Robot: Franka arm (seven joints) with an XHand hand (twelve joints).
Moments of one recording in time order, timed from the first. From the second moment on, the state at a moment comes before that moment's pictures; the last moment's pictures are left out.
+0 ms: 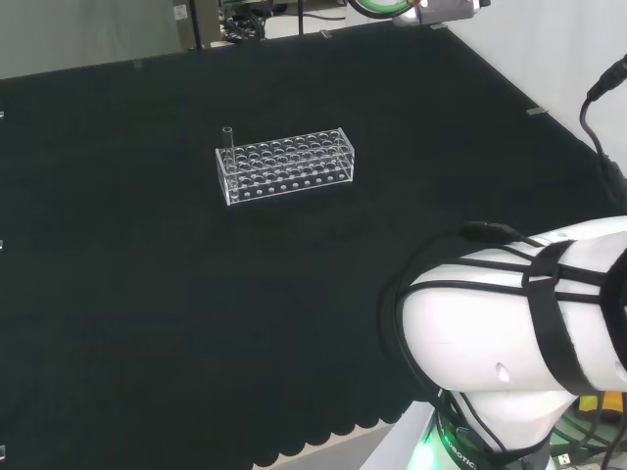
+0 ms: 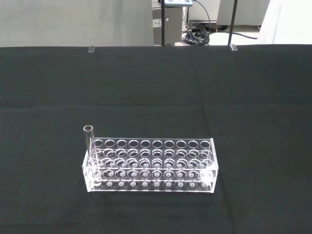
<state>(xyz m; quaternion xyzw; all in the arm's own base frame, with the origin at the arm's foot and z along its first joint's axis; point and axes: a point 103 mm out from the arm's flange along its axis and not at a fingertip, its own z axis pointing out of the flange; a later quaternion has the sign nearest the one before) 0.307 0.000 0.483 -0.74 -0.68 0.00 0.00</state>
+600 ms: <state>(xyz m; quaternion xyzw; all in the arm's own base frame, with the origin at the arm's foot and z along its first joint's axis) 0.315 -0.003 0.480 -0.74 -0.68 0.00 0.00</state>
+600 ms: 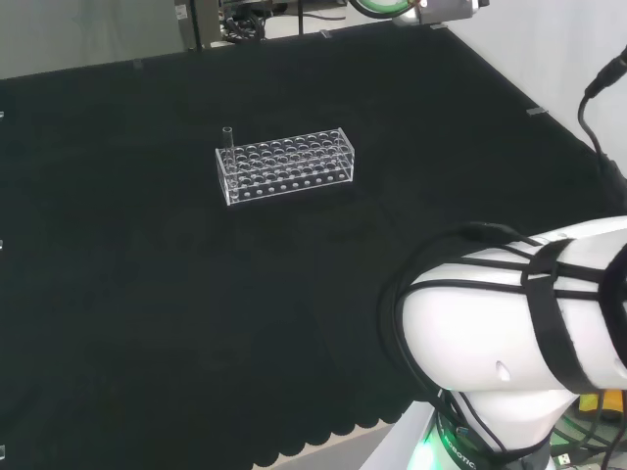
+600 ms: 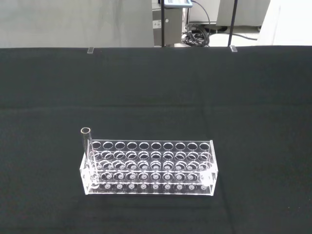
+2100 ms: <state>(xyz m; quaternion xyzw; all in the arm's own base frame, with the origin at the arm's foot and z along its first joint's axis) 0.462 -0.005 0.428 -0.72 -0.69 0.06 0.09</state>
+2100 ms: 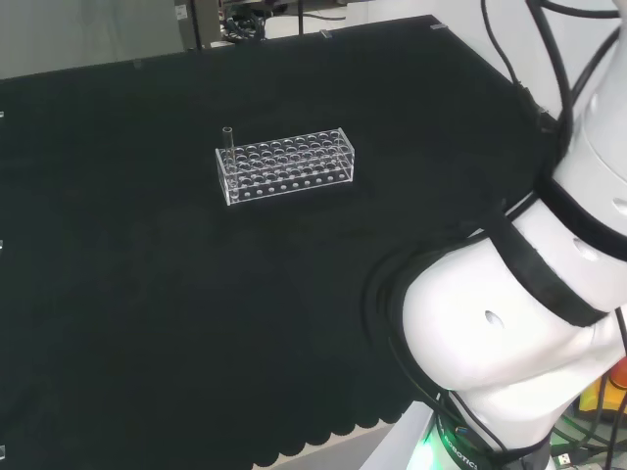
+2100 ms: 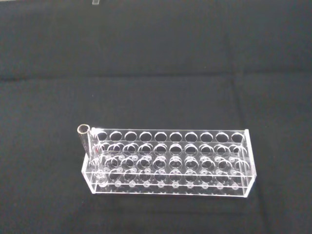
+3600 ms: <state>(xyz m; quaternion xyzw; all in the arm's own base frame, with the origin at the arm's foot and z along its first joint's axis) 0.551 0.020 0.316 -0.67 -0.71 0.16 0.13</state>
